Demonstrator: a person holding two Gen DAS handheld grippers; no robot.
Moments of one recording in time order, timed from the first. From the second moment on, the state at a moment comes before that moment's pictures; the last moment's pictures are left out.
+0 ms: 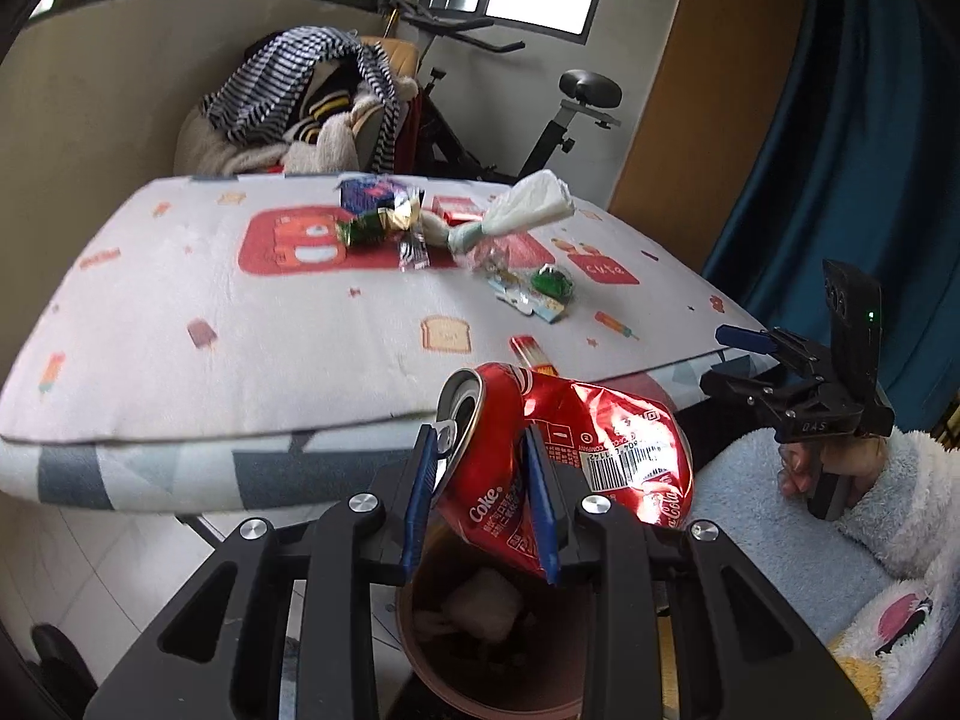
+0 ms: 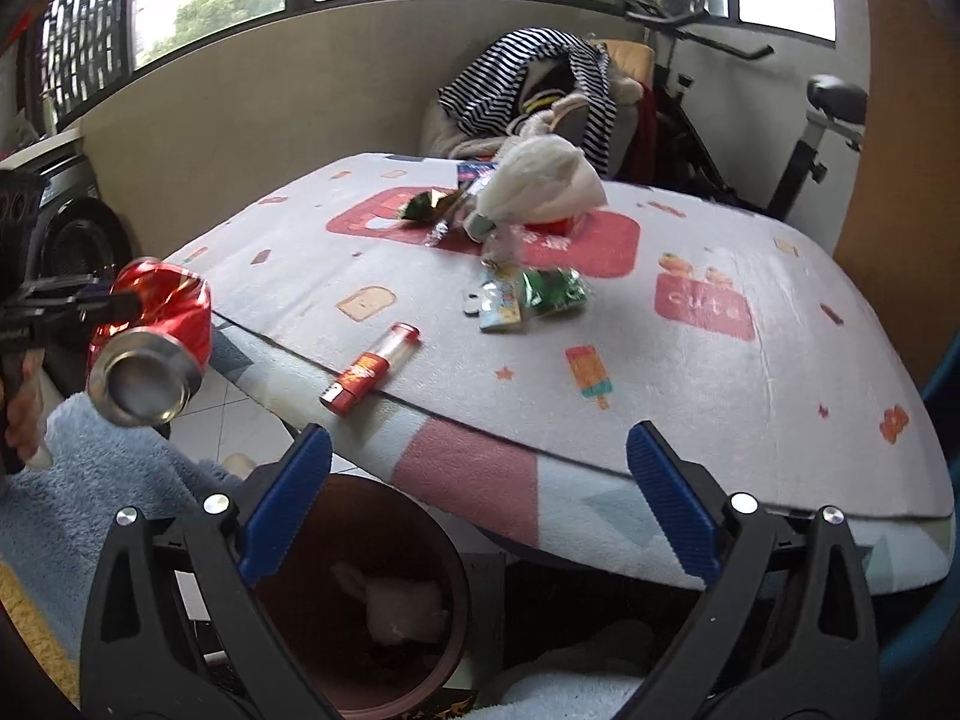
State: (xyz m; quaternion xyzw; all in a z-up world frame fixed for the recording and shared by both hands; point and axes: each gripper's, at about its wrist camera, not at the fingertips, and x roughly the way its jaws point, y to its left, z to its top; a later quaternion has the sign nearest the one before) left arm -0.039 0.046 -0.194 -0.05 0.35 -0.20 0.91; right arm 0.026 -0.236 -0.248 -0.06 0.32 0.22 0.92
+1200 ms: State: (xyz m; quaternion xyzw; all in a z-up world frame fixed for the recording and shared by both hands) left arm -0.028 0.015 -0.256 -0.02 0.41 -0.18 0.89; right arm 0.035 -0.235 -0.260 -0.03 0.34 0.20 0.92
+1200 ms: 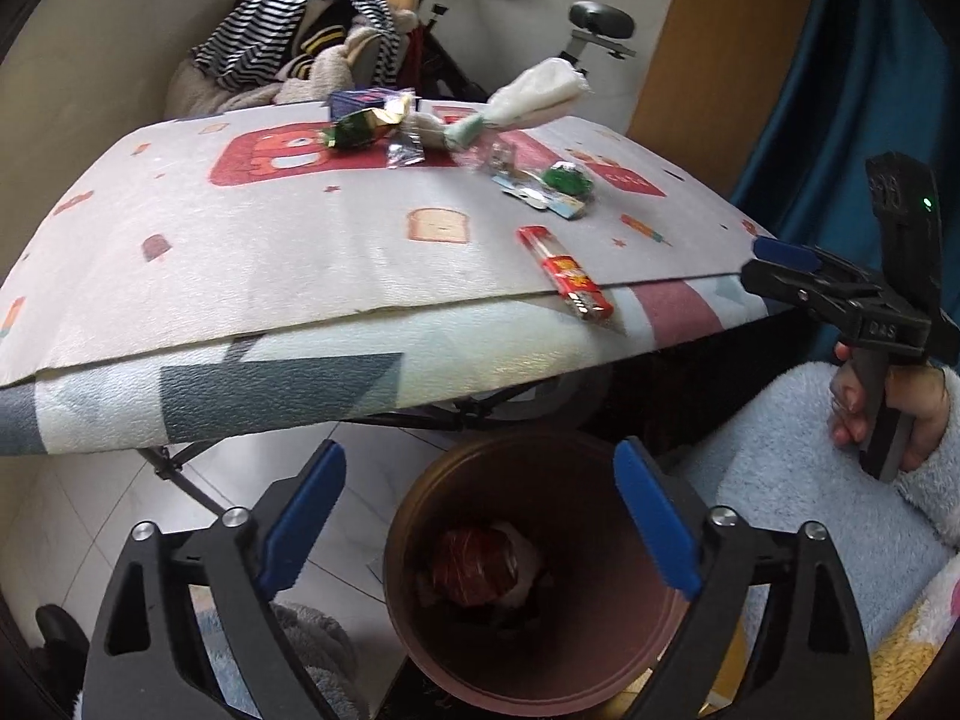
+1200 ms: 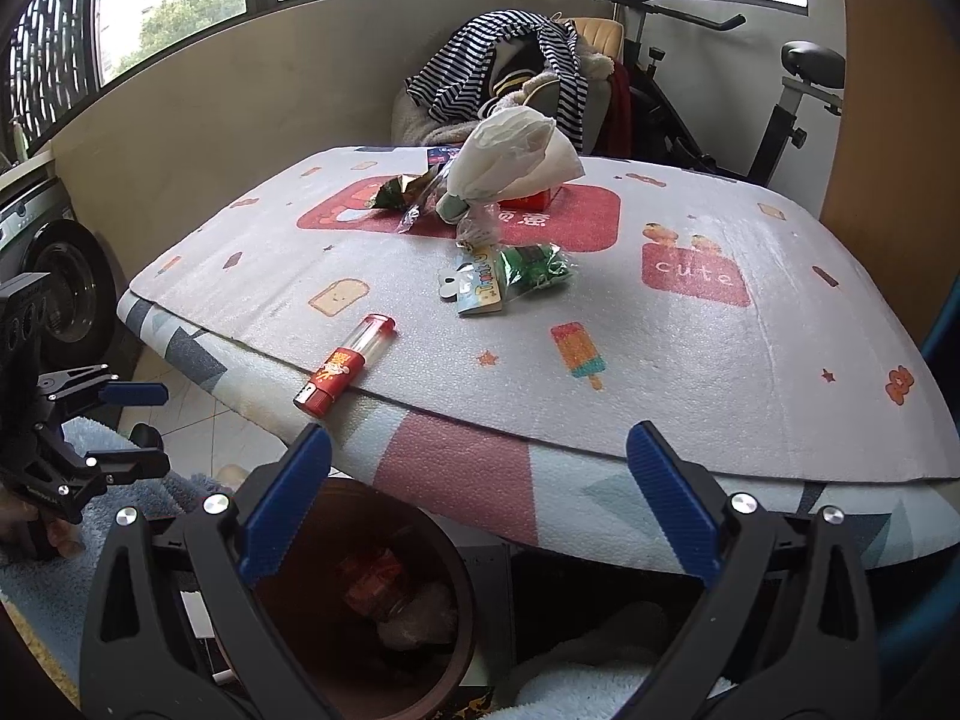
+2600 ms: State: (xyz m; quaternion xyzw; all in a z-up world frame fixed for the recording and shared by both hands) left arm 0.086 0.075 -0.180 -0.02 0.37 -0.12 0.92; right arm 0.164 -0.225 -0.212 0.07 0.32 0.21 0.92
